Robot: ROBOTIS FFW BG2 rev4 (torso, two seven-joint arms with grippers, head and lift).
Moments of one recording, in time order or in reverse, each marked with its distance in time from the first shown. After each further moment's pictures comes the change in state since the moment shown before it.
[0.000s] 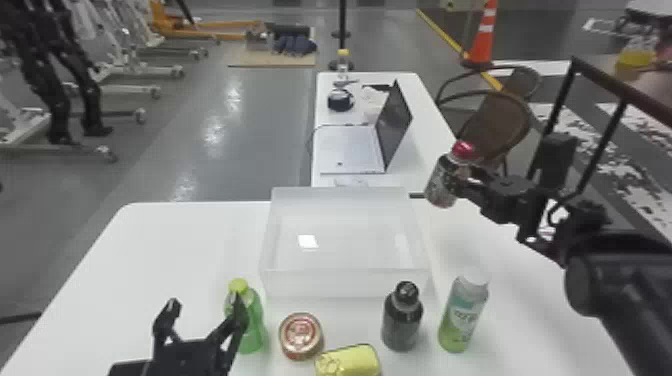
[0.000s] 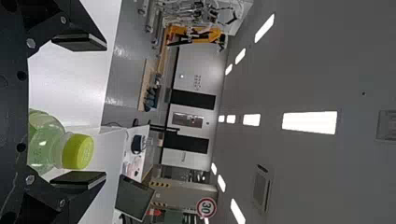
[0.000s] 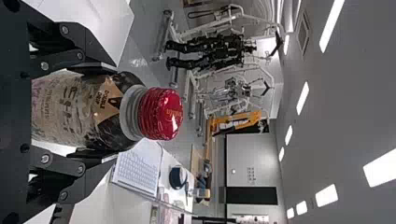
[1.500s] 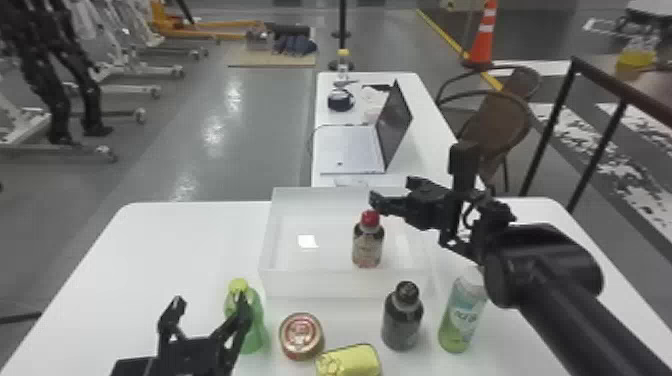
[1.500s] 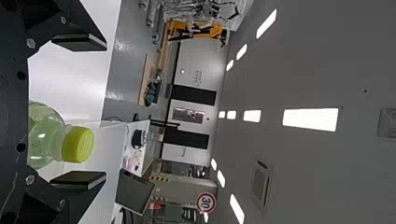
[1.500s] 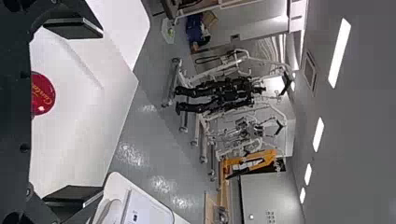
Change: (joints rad) left arm -0.019 0.039 -0.039 0.019 0.036 -0.009 0.020; right arm -0.153 0.099 0.276 0.267 -0.127 -0.098 -0.030
